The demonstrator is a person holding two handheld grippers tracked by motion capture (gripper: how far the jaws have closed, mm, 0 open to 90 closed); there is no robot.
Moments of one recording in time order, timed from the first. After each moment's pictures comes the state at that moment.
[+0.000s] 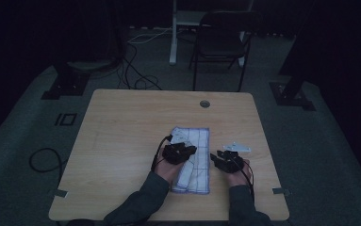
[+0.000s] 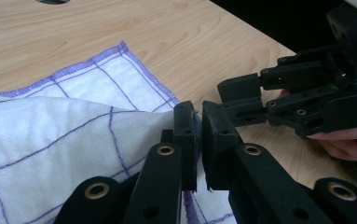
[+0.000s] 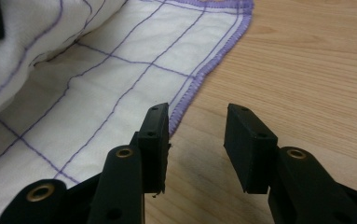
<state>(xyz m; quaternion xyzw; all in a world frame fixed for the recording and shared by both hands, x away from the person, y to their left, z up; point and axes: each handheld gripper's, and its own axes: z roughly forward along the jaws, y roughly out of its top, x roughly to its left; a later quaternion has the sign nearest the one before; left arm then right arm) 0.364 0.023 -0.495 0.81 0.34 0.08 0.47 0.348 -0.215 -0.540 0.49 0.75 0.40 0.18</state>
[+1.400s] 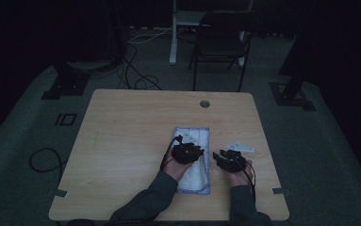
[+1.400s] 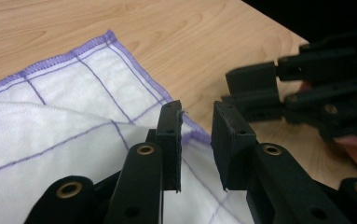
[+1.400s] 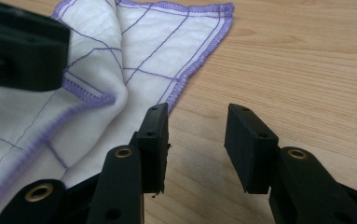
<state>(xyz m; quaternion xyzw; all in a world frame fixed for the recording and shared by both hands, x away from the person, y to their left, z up) 0.368 -0.002 -0.507 0.82 0.34 0.09 0.44 0.348 -0.223 -0.539 0.51 0.74 0.40 0.19</state>
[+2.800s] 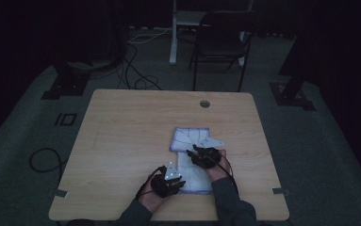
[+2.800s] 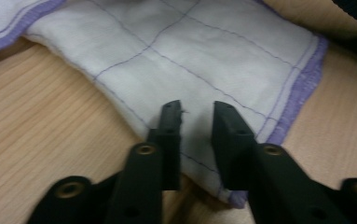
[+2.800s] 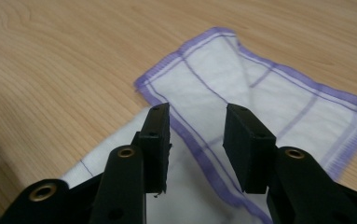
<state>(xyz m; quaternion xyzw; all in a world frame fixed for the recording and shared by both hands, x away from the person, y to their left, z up) 0.280 0.056 -0.538 0.87 0.29 0.10 0.37 0.359 -0.135 -0.517 0.37 0.81 0.42 0.19</state>
